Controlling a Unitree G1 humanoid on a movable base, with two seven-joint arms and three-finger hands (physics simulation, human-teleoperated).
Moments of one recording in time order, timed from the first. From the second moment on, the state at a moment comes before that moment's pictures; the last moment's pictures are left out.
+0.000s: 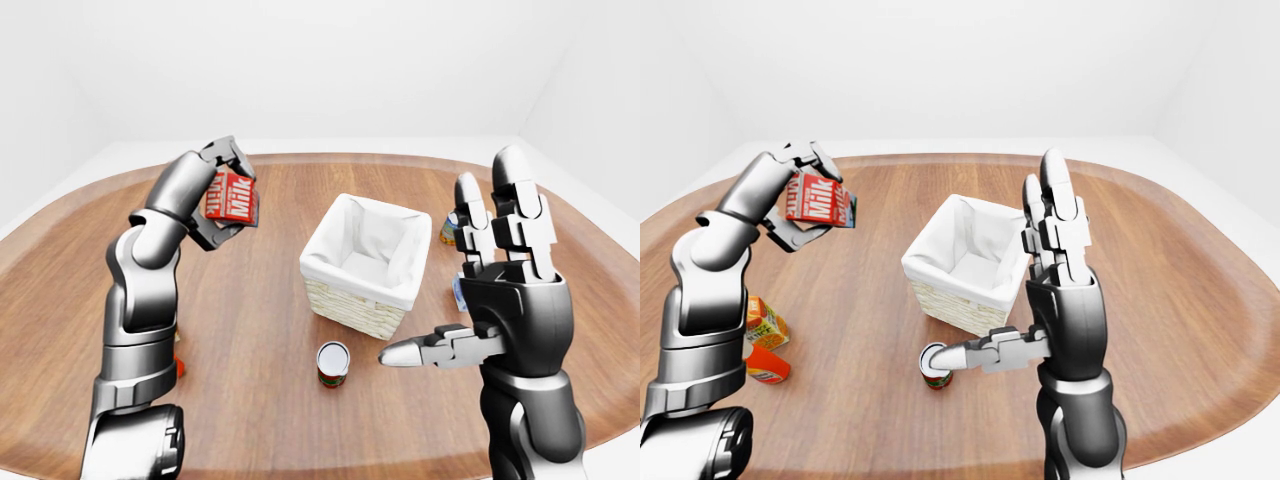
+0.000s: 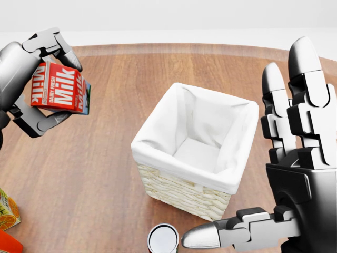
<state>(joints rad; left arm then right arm) -0.62 0.38 0.16 -0.03 0.57 0.09 -0.43 0.13 -0.01 0.08 -0.89 -0.05 0.09 0.09</state>
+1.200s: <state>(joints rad) -0.81 0.07 -0.05 -0.05 0.76 0.09 -0.51 0.13 -0.01 0.08 -0.88 -0.05 0.09 0.09</state>
